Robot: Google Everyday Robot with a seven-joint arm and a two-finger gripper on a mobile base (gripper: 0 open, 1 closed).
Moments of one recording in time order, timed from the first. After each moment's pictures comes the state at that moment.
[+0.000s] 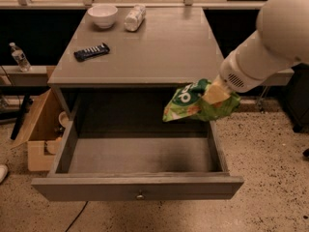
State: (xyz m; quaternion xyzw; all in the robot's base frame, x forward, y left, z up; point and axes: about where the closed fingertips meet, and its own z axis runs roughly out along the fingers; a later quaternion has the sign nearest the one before) arm 0.545 -0.151 0.875 -0.44 0.86 0.00 0.27
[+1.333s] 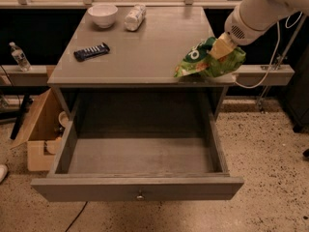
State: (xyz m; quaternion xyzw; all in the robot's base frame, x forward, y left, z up) arm 0.651 -0.189 0.934 -0.39 0.87 -0.04 0.30
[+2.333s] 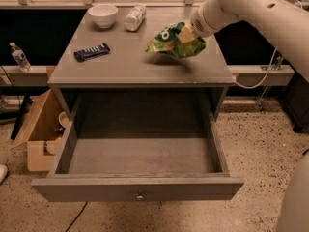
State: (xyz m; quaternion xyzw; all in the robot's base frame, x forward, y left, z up) arm 0.768 -0.112 0.922 -0.35 0.84 0.02 0.42
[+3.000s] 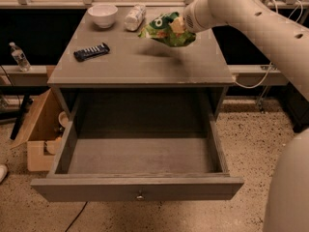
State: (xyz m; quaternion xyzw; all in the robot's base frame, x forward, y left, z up) arm 0.812 -0.085 0.933 -0.30 0.82 0.06 0.49
